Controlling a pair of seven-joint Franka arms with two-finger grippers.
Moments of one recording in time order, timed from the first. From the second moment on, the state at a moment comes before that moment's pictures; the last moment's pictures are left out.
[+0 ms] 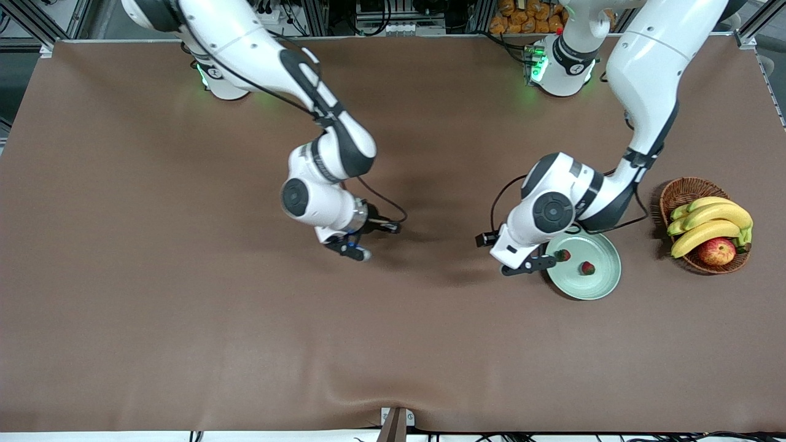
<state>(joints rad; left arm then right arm) 0.00 0.61 -0.49 -1.79 0.24 2.19 -0.77 0.71 0.73 -0.01 -1.61 0.81 2.47 0.52</state>
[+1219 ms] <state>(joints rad) -0.13 0.67 -0.49 -1.76 0.24 2.32 -1.07 0.68 0.84 -0.04 -1.49 0.88 2.48 0.53</state>
